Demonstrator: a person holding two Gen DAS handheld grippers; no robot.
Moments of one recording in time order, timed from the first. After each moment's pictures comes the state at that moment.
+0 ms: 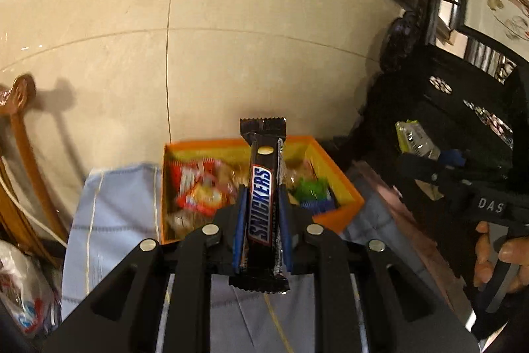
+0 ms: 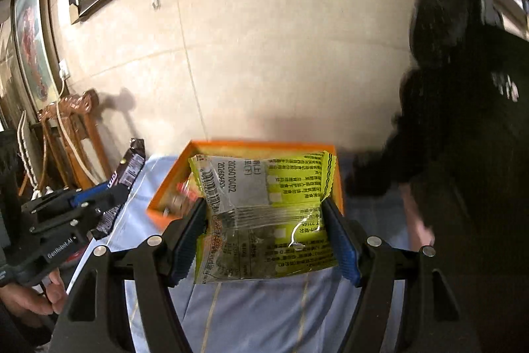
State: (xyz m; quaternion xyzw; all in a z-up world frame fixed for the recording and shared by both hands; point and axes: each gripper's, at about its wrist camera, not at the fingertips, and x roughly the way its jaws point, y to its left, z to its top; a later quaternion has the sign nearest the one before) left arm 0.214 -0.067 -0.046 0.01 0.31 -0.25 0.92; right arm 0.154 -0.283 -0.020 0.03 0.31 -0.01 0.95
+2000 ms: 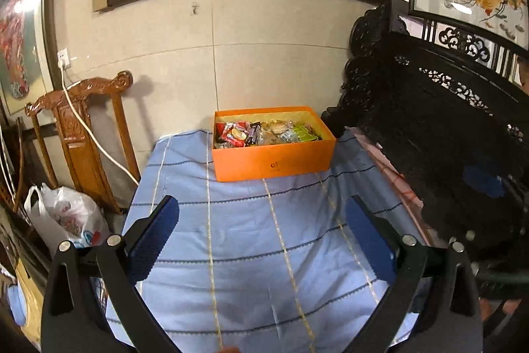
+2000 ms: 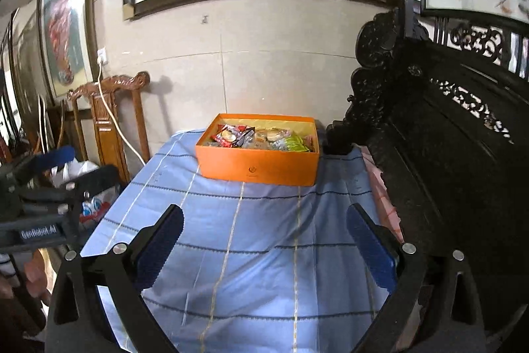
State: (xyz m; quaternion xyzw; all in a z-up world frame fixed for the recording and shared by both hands) left arm -0.085 -0.023 0.010 0.05 0.30 -0.16 0.94; right arm -0.160 -0.195 -0.004 0.01 0.29 -0.04 0.96
